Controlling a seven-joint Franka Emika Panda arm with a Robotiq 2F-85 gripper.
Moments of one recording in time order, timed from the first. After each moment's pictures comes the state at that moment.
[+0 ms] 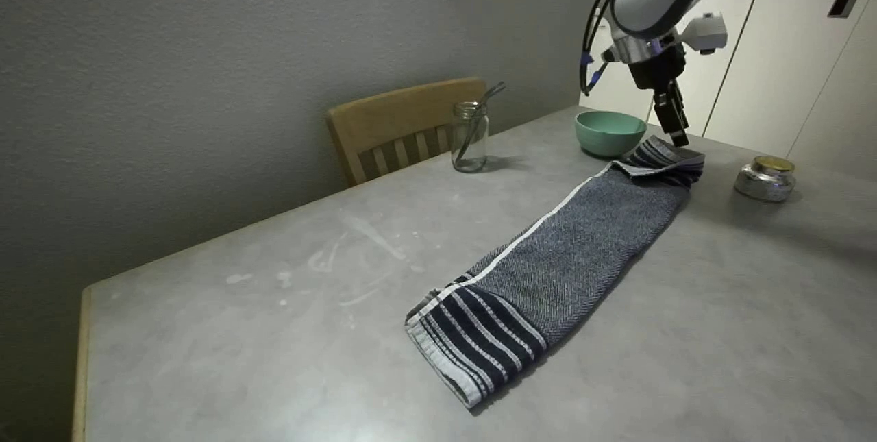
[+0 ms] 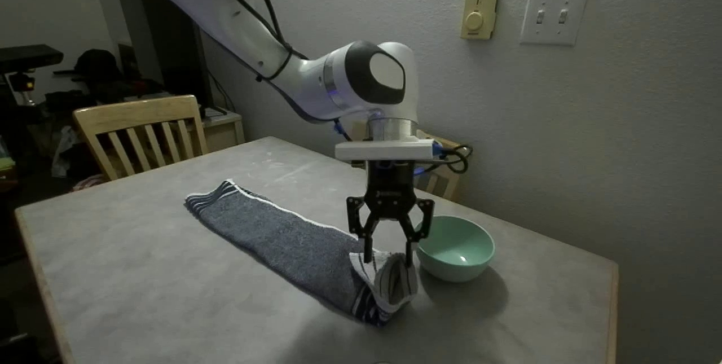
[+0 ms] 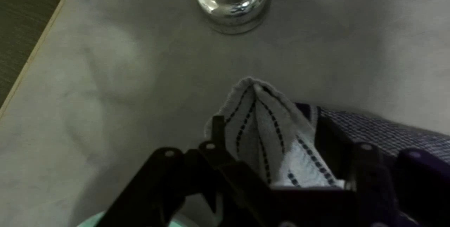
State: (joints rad) arm -0.18 0.78 -0.11 -1.43 -0.37 1.85 -0.49
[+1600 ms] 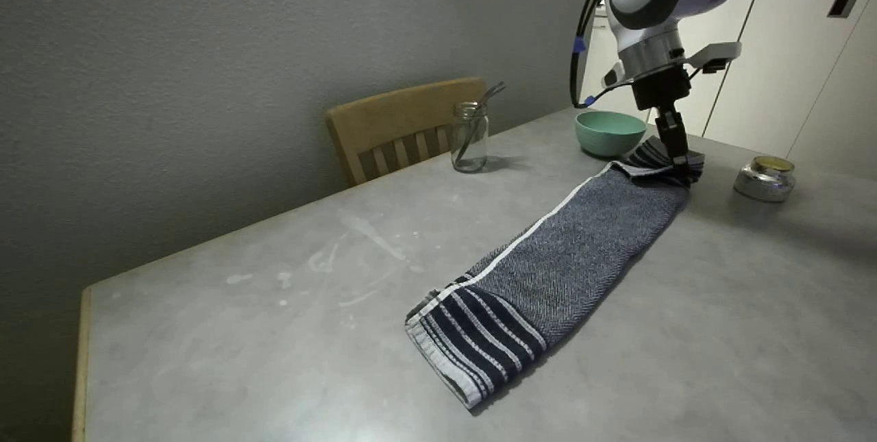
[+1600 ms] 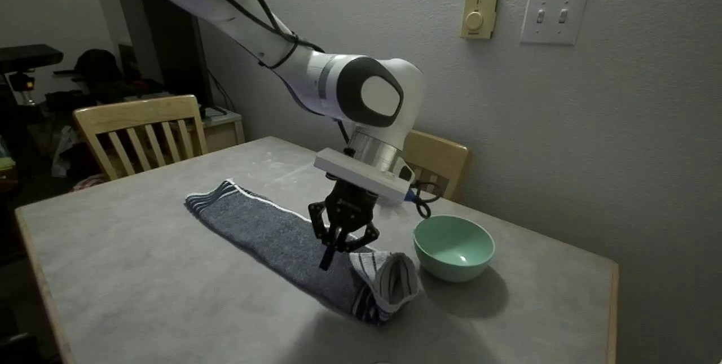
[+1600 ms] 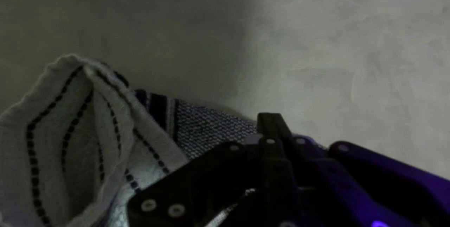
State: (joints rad) arm -0.26 0.77 -0.01 -1.49 -0.09 1.73 -0.72
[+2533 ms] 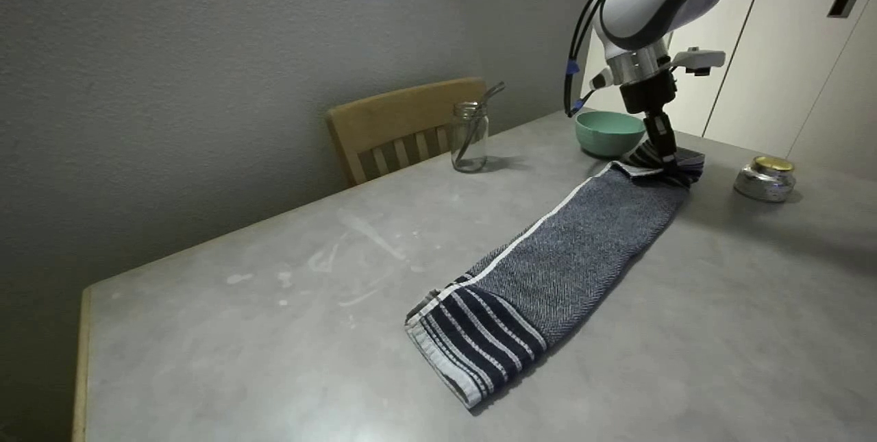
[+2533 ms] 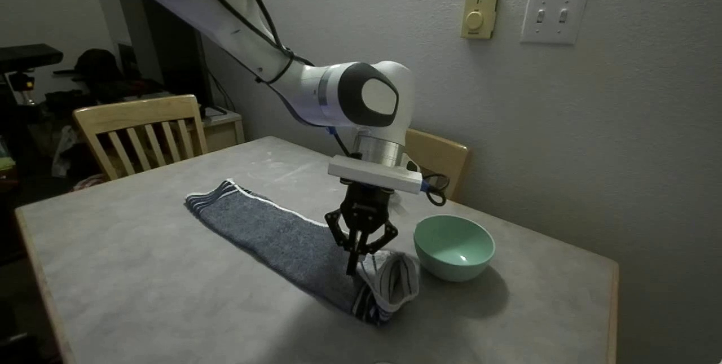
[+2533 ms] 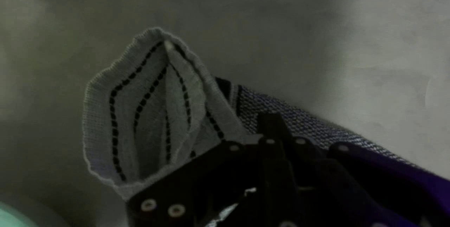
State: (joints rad) arm -0.21 0.81 -0.05 -1.45 -0.22 1.83 -0.72
